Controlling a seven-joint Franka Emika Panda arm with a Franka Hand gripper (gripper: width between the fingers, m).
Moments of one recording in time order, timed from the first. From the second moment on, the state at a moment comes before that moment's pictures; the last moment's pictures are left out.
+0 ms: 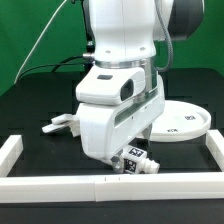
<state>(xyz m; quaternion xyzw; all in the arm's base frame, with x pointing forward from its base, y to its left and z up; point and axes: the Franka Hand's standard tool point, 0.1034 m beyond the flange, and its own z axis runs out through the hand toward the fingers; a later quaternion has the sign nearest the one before) 0.604 -0.006 0.021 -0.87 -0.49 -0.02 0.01</state>
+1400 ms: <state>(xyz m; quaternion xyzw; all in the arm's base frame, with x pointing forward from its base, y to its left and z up) 0.578 -0.008 0.076 -0.81 -0.59 -0.03 -0.03</state>
